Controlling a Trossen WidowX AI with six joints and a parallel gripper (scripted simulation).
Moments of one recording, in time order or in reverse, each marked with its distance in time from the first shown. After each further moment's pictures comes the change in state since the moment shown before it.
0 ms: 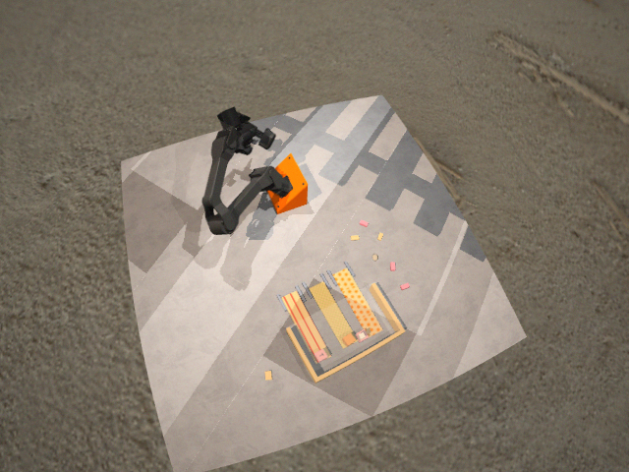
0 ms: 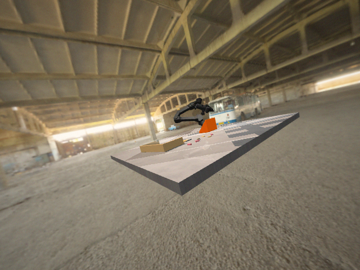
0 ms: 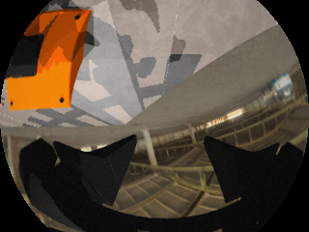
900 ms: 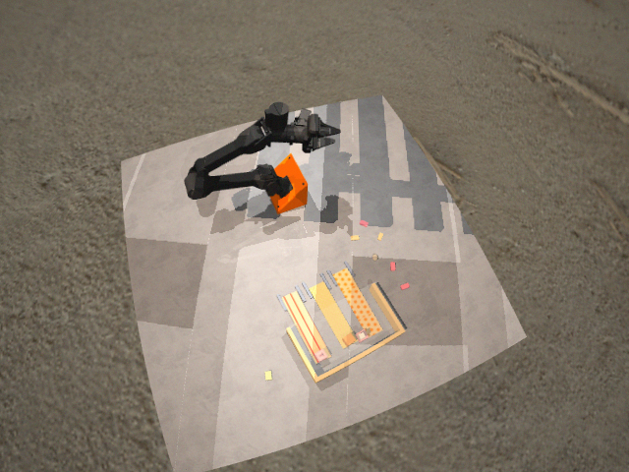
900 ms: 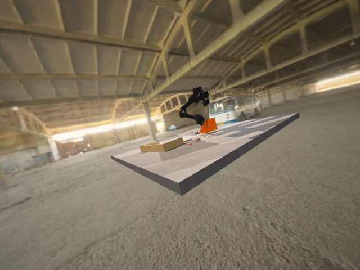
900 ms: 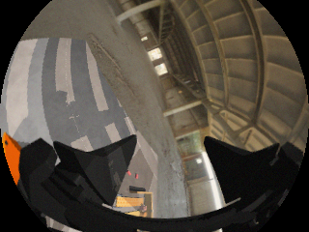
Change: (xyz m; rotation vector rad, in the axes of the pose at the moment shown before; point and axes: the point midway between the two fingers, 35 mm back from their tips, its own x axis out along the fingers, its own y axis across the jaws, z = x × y) arm -0.141 0.247 -0.161 1.732 1.438 0.184
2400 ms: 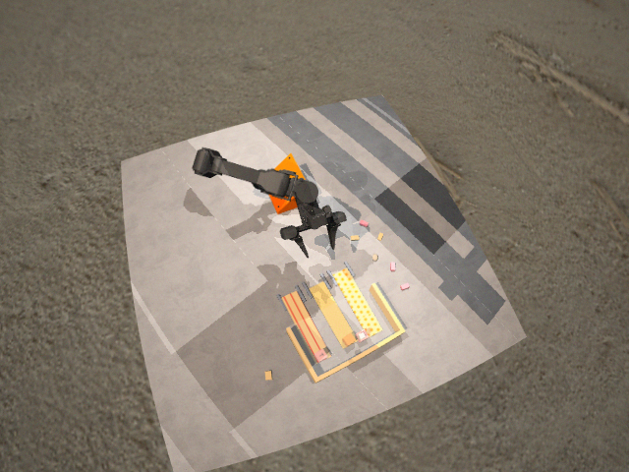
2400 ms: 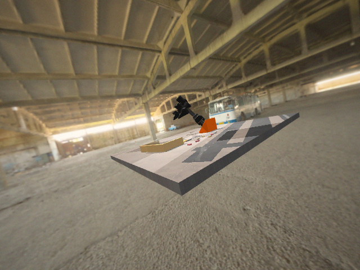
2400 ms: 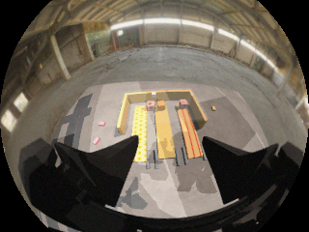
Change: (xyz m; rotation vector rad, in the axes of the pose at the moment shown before) arm -0.026 0.007 -0.326 1.426 1.149 -0.815
